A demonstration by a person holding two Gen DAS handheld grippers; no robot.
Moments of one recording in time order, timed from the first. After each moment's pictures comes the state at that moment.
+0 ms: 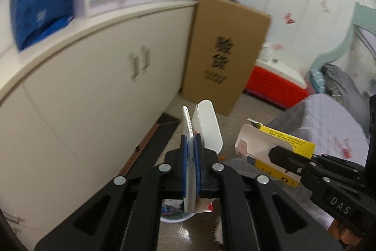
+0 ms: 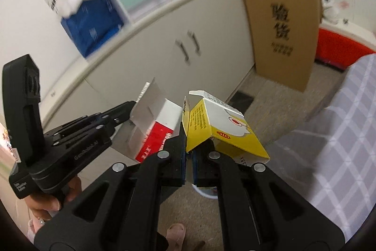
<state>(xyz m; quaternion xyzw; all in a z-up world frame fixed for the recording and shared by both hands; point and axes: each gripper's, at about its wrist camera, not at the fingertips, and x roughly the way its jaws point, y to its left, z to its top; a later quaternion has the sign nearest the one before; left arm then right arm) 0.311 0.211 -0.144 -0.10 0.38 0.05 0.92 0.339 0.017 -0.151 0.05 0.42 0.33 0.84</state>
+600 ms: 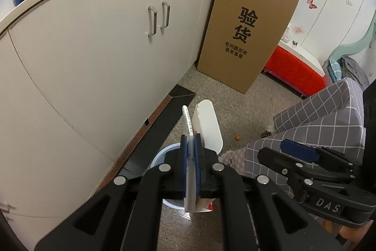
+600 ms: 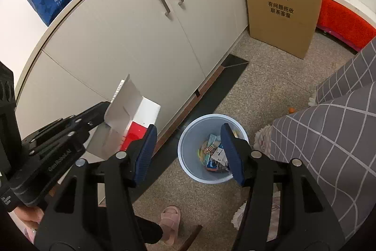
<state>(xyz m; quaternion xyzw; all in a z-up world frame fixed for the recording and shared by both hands) 0.334 0.241 -0.228 -0.11 0.45 0.07 0.88 0.371 0.047 -0.230 0.02 0.50 0.29 0.81</state>
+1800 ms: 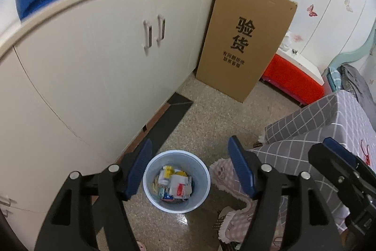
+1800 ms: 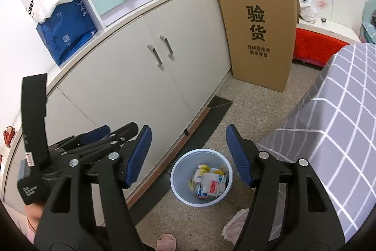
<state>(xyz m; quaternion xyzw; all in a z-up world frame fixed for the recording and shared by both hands) 0.335 0.213 -0.190 -0.12 0.43 0.08 0.89 0.332 -0.010 -0.154 0.06 0.38 0.25 0.89</state>
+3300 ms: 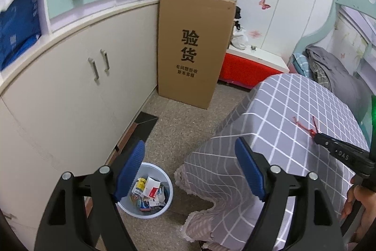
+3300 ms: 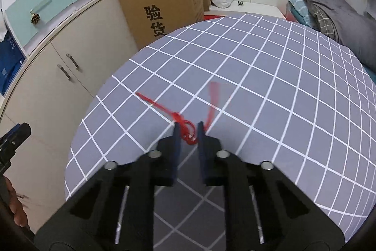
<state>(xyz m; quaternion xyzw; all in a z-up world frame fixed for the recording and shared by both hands) 0.314 0.071 -0.135 -0.06 0.39 0.00 0.92 0.339 -0.233 -0.154 0.06 0.42 0.05 0.90</state>
